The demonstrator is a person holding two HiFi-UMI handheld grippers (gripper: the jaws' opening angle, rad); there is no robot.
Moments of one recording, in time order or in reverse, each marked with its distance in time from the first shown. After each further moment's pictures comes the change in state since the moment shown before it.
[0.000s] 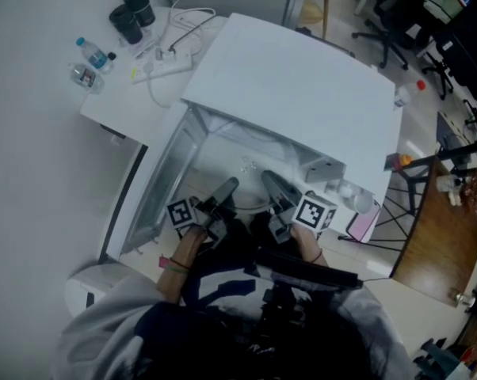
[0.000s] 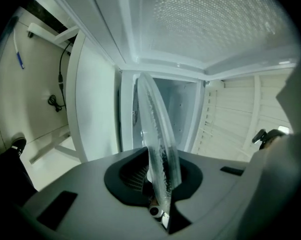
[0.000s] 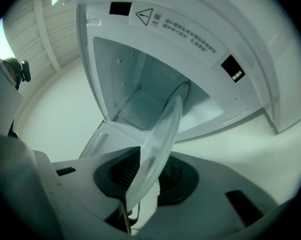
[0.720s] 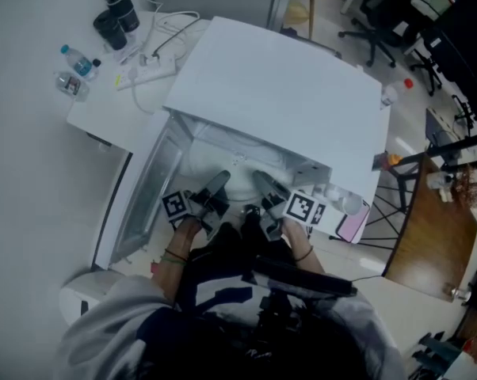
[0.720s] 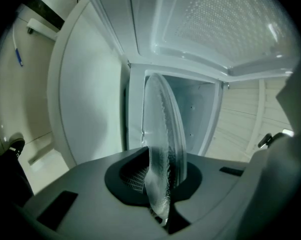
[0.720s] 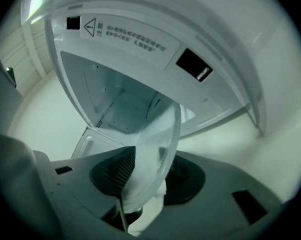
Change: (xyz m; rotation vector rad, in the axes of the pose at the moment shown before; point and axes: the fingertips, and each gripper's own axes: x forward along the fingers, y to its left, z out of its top) left arm 0.032 0.027 0.019 -0.013 0.002 0.009; right arm 0.002 -0.040 0.010 0.070 0.002 -0.114
